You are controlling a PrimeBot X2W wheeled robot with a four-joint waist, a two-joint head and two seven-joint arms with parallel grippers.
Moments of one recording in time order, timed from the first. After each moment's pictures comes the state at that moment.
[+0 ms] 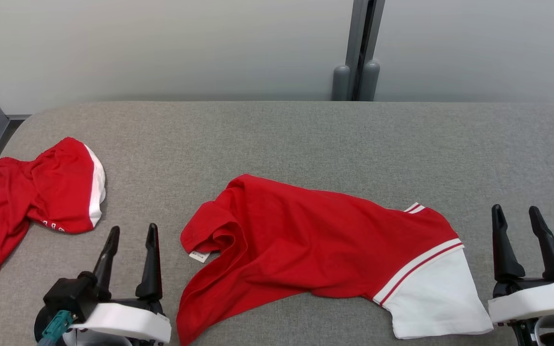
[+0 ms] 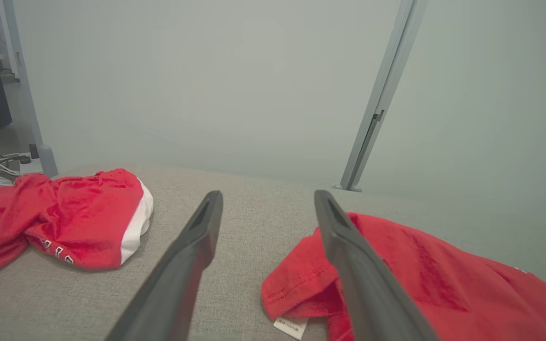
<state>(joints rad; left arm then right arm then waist) -0.03 0.10 -0.11 0.18 -0.36 0.01 -0.26 -0.06 -0.11 -0.06 0.15 0.33 0.13 -0.21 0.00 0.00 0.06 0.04</state>
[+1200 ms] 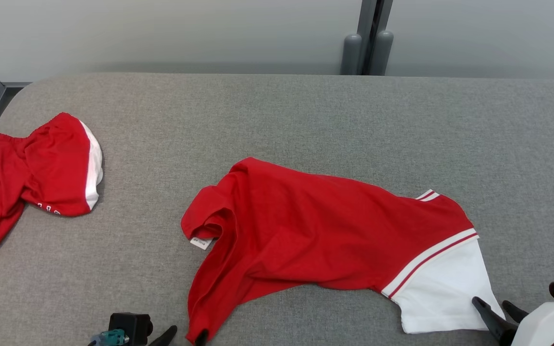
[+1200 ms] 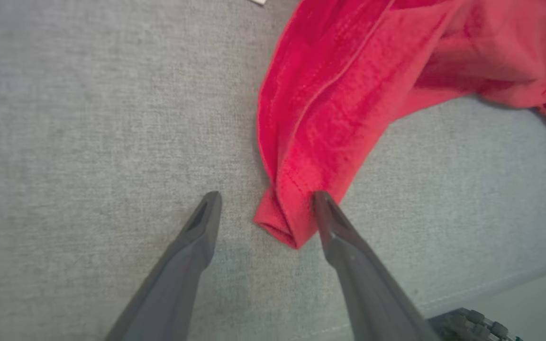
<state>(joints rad) 0.13 0.19 -0.25 0.14 -0.48 -0.05 0.29 0.07 -0.19 -0.09 0.11 0.56 0.13 0.53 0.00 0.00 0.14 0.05</state>
